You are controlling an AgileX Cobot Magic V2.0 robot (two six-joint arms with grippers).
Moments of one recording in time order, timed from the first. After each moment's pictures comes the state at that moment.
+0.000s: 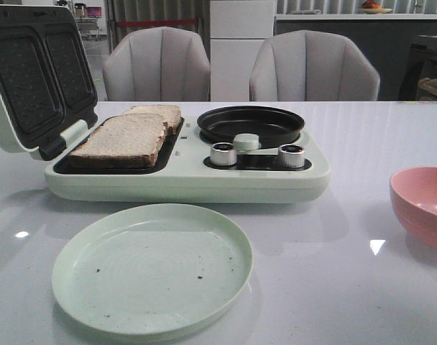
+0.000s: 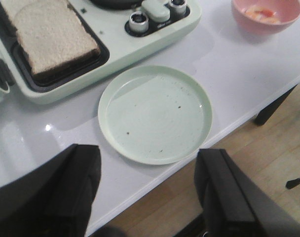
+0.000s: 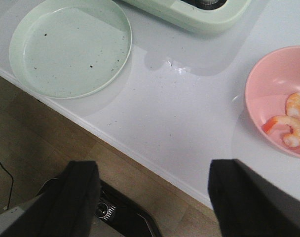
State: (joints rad) left arm -0.90 0.73 -0.82 0.23 0.92 -0.32; right arm 0.49 0.72 -0.67 0.05 0.82 0.03
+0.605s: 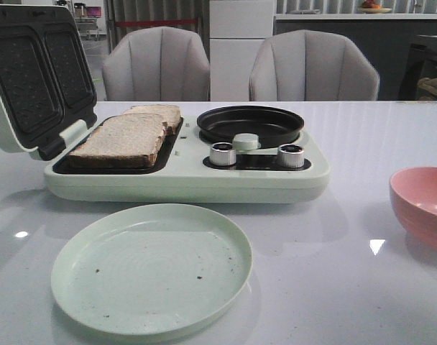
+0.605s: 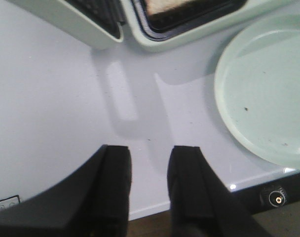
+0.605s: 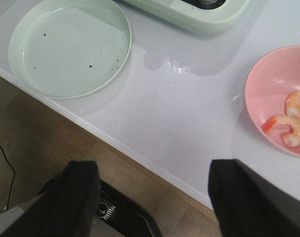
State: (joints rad) left arm -0.55 1.13 -1.06 0.31 1.08 -0.26; right arm 0.49 0.72 -0.67 0.05 0.82 0.03
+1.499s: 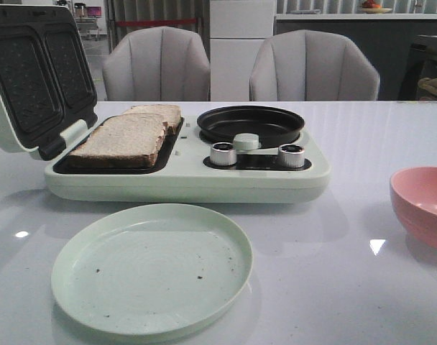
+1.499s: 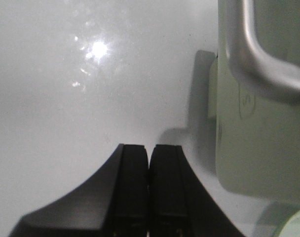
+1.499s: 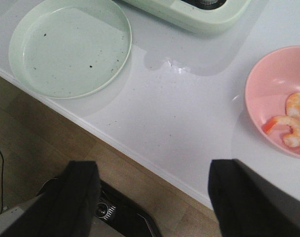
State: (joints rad) left arm 0.28 1.58 -1.34 -0.50 0.87 0.39; right arm 0.49 0.72 -0.67 0.05 0.82 0.03
